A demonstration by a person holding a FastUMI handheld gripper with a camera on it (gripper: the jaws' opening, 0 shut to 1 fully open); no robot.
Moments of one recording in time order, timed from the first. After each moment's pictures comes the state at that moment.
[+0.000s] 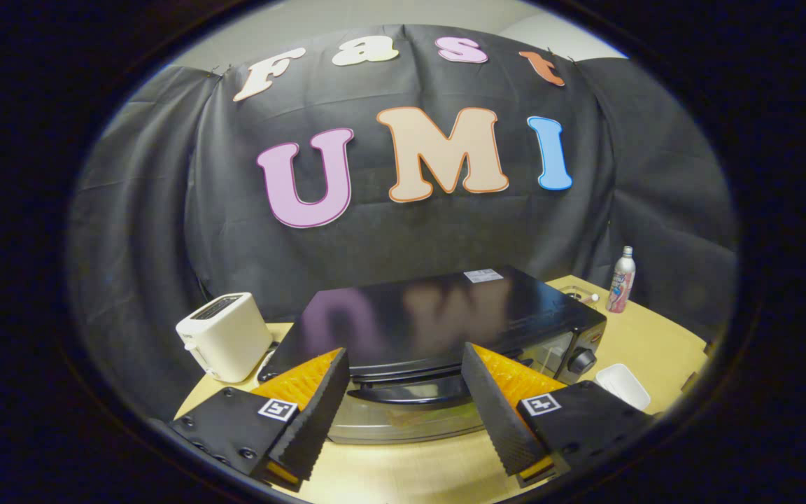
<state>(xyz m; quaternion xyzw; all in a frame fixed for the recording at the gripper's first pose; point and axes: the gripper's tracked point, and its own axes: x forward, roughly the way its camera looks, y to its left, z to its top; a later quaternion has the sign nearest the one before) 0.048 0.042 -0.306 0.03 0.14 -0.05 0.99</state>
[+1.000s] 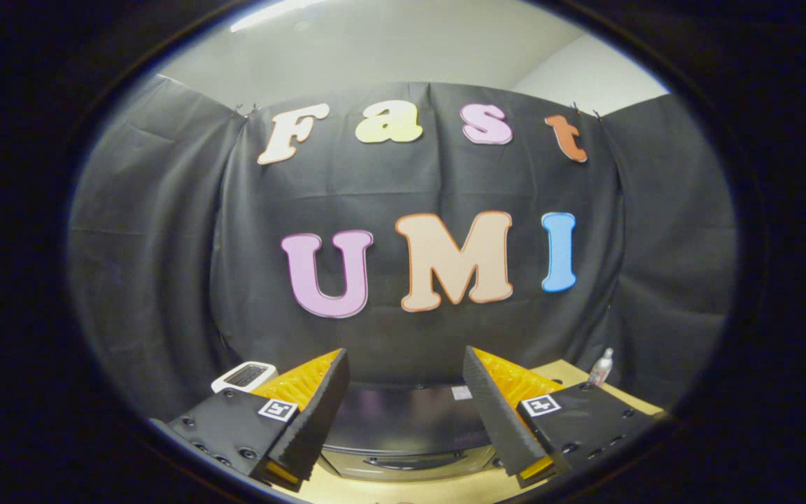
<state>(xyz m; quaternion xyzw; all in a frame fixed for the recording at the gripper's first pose) 0.035 0.041 -0.061 0.00 0.02 -0.01 1.00</state>
